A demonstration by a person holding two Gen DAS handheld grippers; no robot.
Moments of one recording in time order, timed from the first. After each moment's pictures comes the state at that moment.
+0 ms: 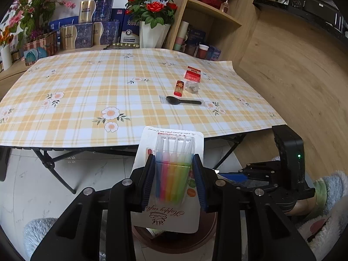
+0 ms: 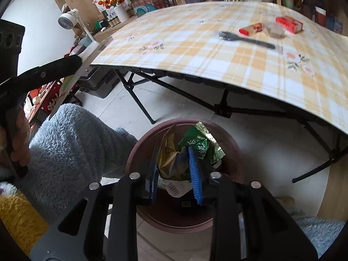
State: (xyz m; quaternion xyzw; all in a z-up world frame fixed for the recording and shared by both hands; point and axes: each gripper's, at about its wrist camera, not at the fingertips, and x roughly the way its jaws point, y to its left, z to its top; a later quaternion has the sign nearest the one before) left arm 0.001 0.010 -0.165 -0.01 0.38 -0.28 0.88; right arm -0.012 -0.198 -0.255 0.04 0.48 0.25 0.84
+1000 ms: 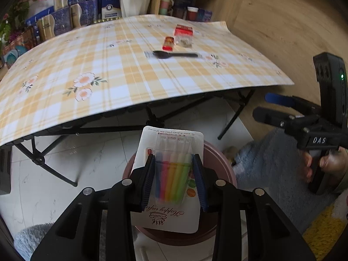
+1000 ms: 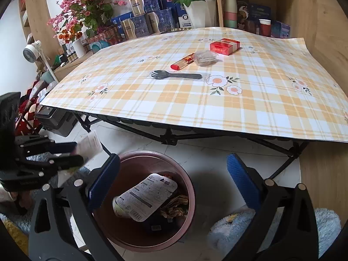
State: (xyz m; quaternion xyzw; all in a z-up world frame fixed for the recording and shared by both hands) left arm 0.013 -0.027 -0.236 0.07 0.45 -0.30 0.84; right arm -0.012 -0.259 -0.230 0.07 0.39 0.09 0.91
